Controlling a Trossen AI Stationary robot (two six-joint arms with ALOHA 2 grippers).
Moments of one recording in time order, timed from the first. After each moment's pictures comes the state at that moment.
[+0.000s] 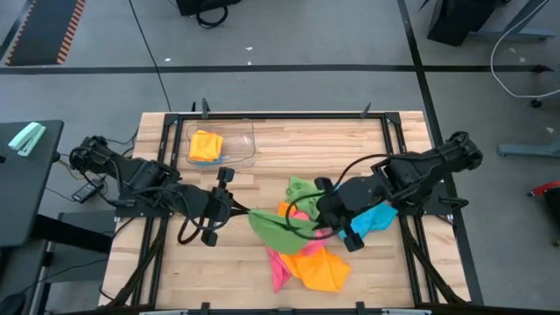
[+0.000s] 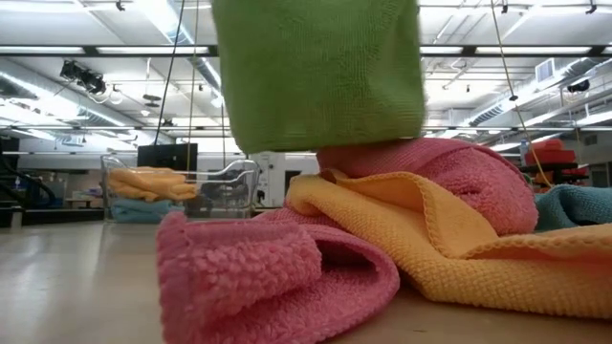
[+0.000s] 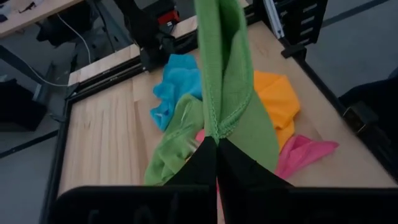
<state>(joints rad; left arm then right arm) -0.47 1.32 1.52 -0.82 -0.38 0.11 0.43 1.50 1.70 -0.89 0.01 0.06</state>
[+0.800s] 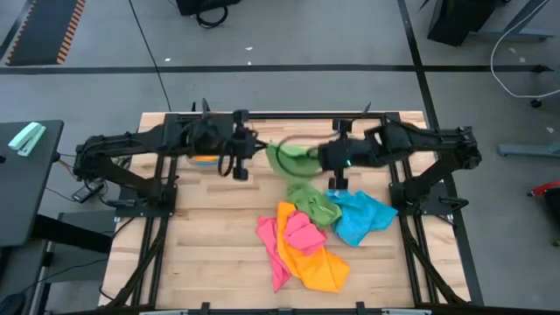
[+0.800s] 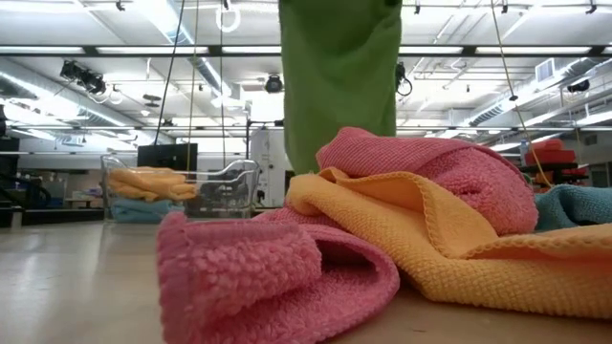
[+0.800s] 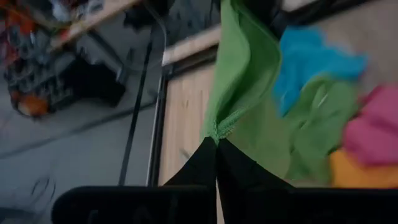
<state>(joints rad) 0.09 1.34 1.44 -0.59 -0.21 0.46 0.14 1.49 1.77 -1.26 0.49 -0.04</state>
